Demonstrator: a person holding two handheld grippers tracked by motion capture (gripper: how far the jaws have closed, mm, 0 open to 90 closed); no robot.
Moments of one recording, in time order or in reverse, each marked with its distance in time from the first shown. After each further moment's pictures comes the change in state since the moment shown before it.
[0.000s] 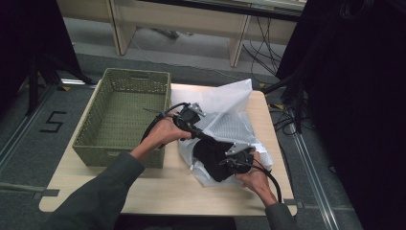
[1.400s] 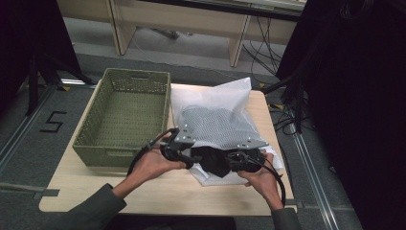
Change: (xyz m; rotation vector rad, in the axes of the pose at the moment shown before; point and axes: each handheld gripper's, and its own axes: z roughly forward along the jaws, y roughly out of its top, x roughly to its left) left arm -0.071 -0.063 -0.014 -0.121 0.124 -0.041; right arm 0.001 0.002 -0.050 -0.163 -0.046 0.206
